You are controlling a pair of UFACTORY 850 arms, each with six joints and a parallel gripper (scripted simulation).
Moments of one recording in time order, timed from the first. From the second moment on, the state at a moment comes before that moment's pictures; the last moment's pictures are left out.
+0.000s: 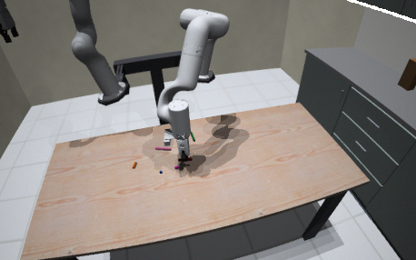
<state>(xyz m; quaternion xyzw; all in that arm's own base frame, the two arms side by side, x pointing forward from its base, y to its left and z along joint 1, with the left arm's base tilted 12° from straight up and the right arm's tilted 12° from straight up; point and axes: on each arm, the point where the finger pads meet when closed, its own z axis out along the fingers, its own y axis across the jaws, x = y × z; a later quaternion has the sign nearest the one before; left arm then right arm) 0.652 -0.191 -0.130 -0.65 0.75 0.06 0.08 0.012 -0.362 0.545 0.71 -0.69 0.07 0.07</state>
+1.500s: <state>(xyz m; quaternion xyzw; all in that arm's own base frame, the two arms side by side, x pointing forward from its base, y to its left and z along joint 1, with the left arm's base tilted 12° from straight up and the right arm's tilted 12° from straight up) 0.656 -0.183 -0.171 -0.65 0.75 0.06 0.08 0.012 -0.362 0.545 0.71 -0.69 0.07 0.07</state>
